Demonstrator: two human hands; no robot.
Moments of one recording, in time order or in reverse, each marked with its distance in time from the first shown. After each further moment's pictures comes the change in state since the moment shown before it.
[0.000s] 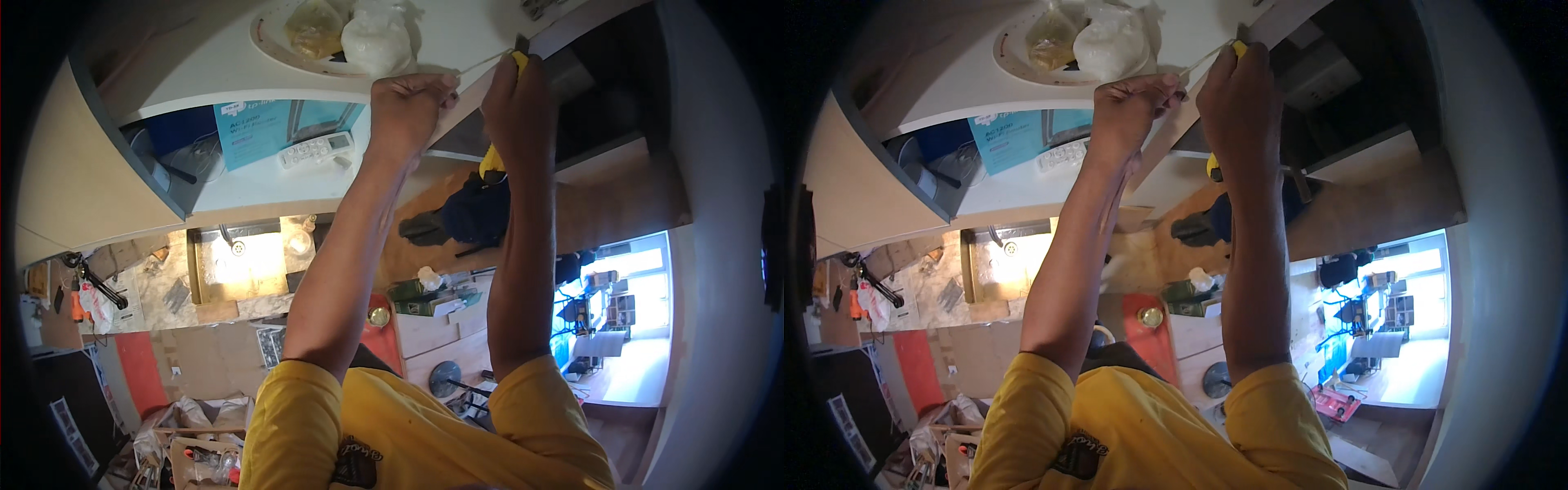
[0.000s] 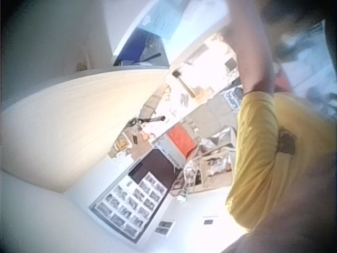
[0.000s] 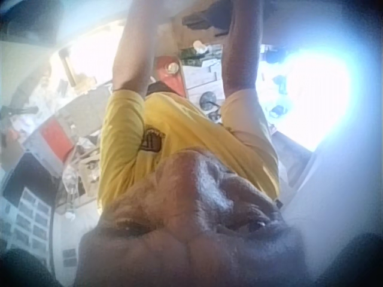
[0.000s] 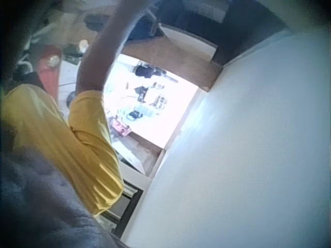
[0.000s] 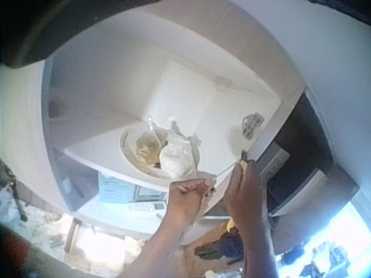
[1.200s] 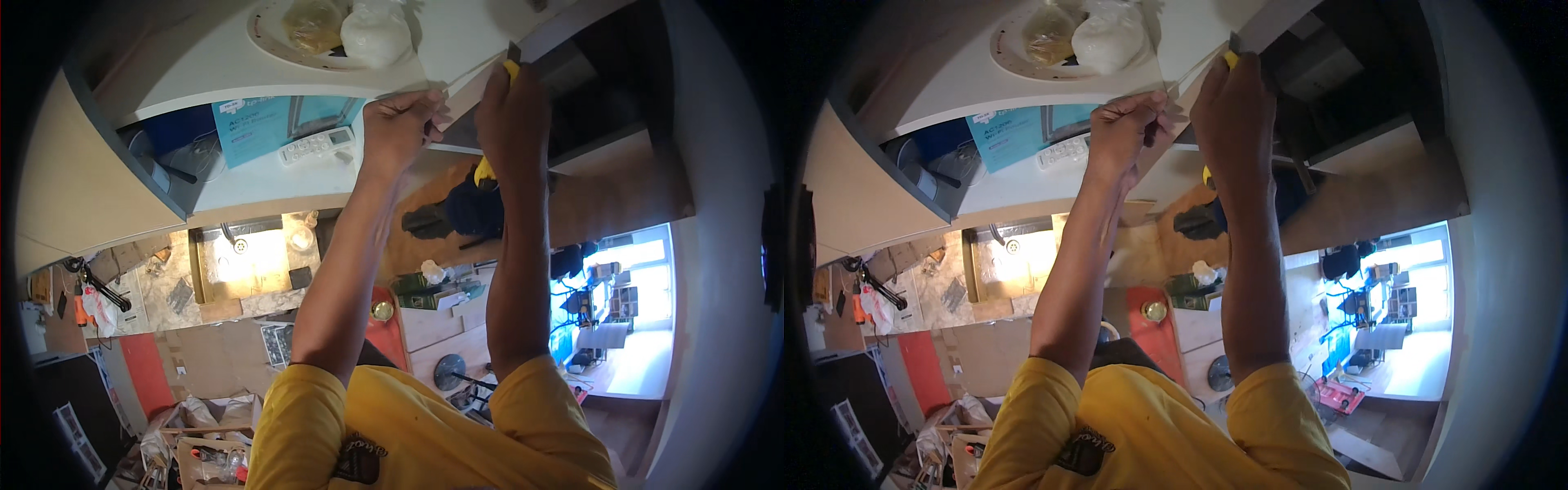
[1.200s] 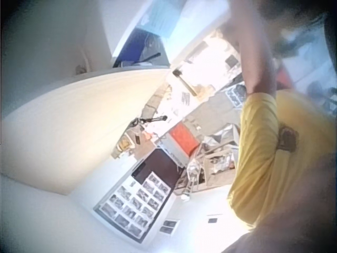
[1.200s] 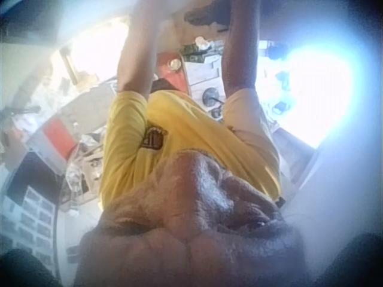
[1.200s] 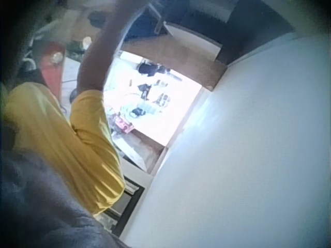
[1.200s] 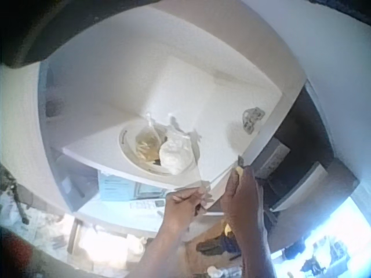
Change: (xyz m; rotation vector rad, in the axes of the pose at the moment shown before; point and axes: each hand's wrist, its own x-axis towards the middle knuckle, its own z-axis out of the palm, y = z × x) left_hand -0.016 -0.016 -0.020 -0.041 0.035 -0.148; right_hand -0.018 0.005 0.014 0.001 0.004 -0.012
